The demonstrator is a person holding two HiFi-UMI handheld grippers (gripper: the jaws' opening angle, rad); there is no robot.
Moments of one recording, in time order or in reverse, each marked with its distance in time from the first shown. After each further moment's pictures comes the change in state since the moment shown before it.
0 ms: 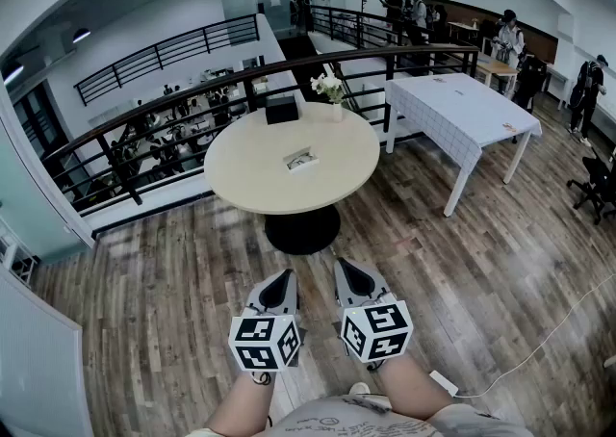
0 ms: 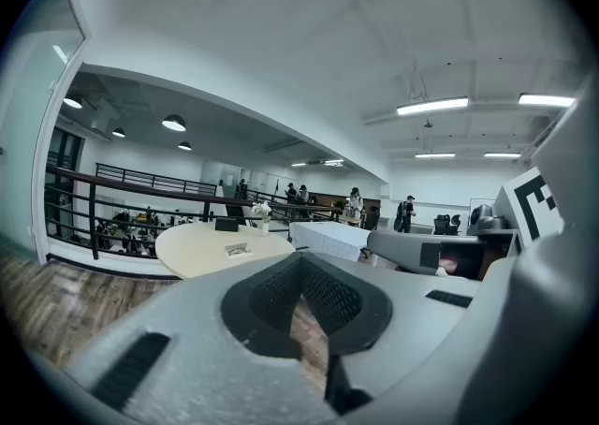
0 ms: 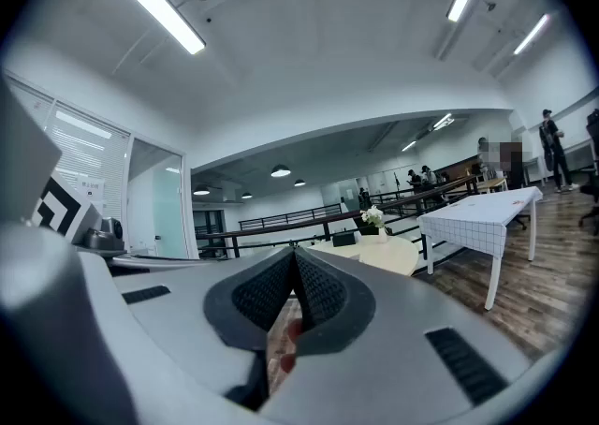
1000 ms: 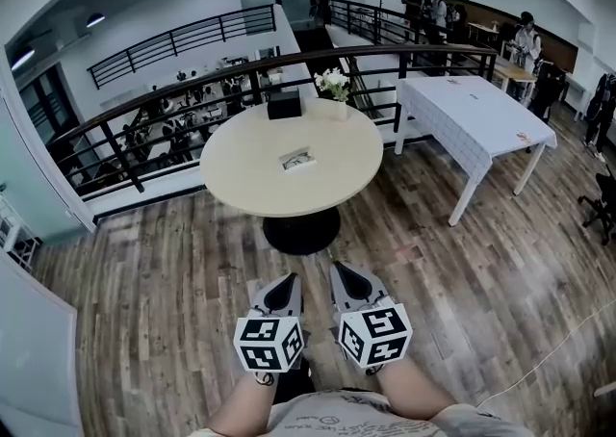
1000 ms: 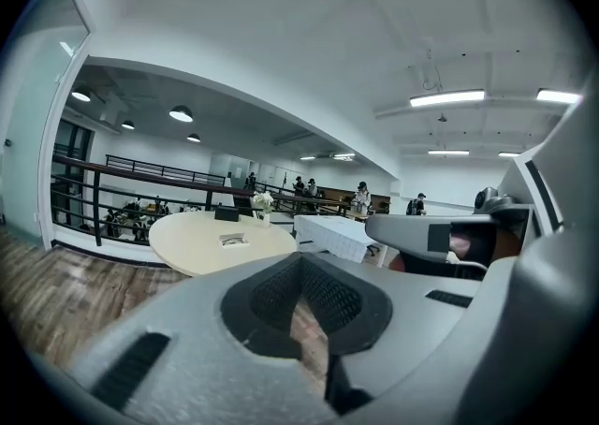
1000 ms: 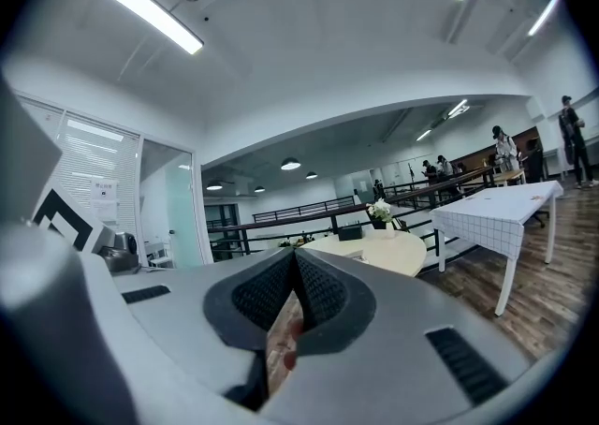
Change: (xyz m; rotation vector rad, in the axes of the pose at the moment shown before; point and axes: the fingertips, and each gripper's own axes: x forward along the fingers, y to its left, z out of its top) left arm 0.082 -0.039 -0.021 -0.040 0.040 0.052; right arm 0.024 -0.071 0.005 -0.002 0.047 0.096
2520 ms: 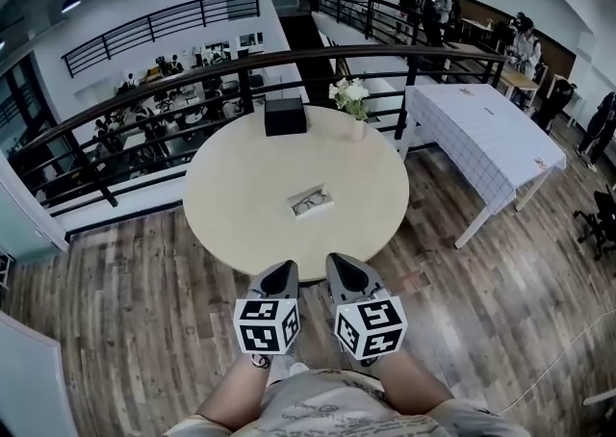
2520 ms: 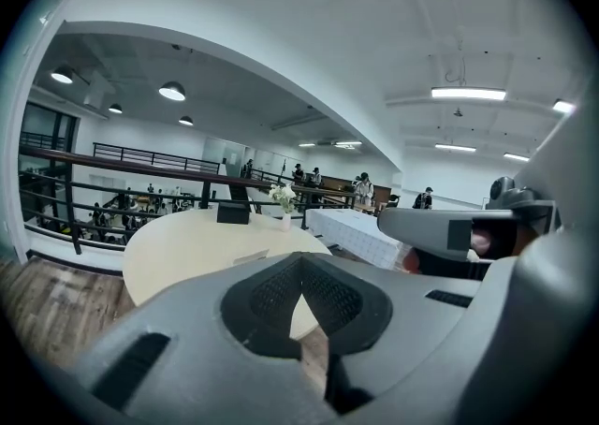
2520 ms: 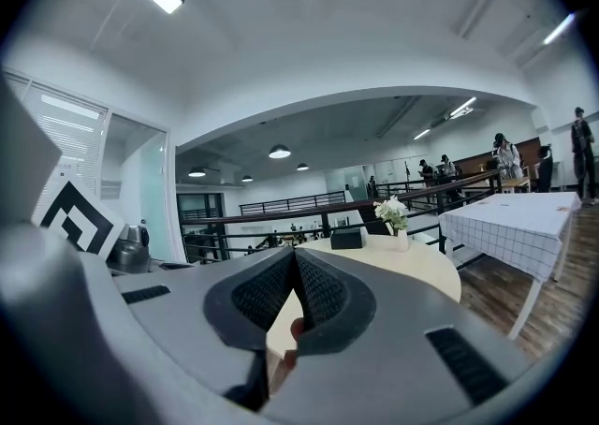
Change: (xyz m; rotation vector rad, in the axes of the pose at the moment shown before) left arm 0.253 0.216 0.070 -0.012 0.093 -0.050; right arm 0.319 -0.064 0.024 -0.042 0.056 -0.074
